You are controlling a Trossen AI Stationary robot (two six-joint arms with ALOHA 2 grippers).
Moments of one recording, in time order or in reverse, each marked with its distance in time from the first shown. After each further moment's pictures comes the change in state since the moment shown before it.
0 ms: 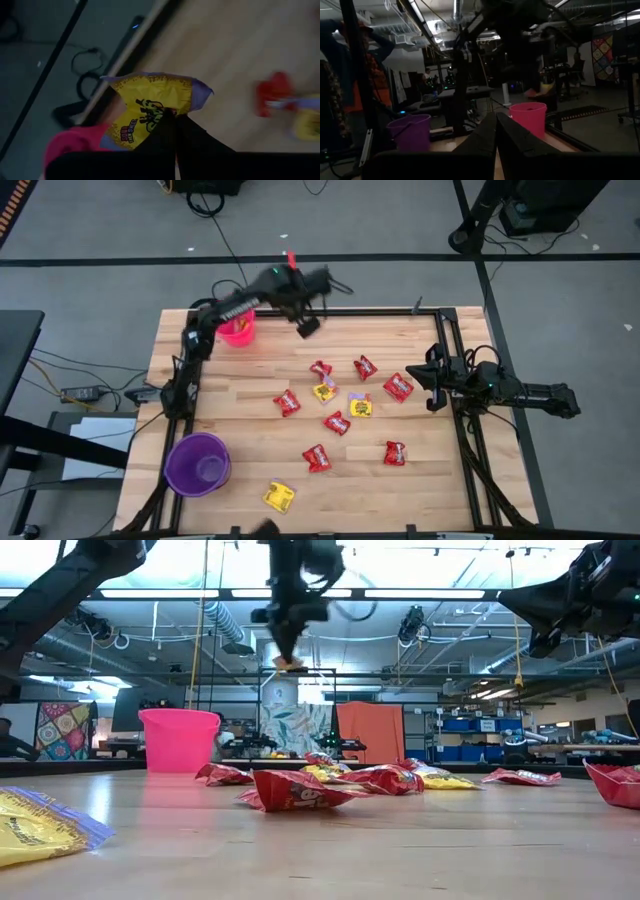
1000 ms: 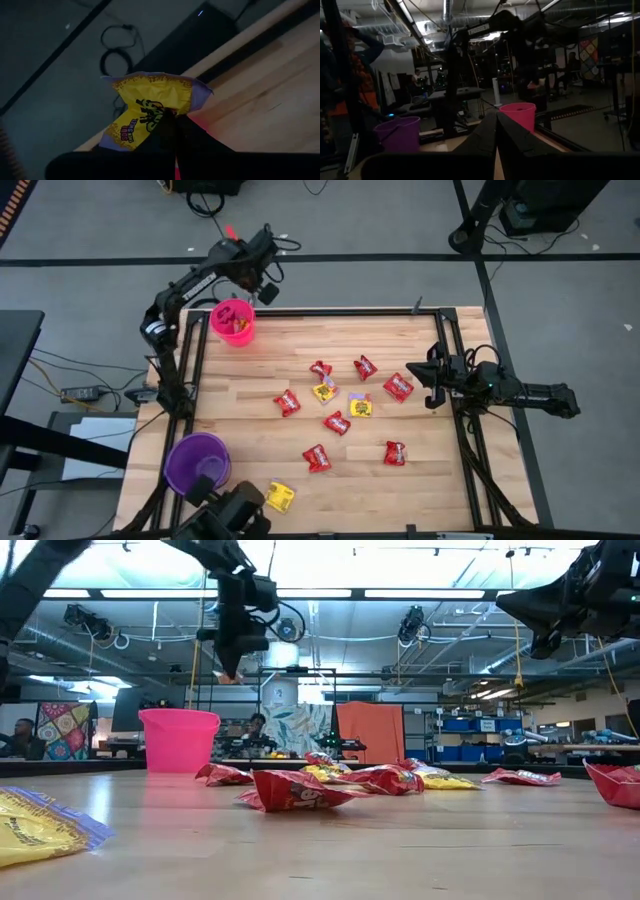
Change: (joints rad) left arm 0.376 -0.273 -0.455 0.310 0.007 0.154; right arm 0.000 0.000 0.000 0.001 0.057 -0.007
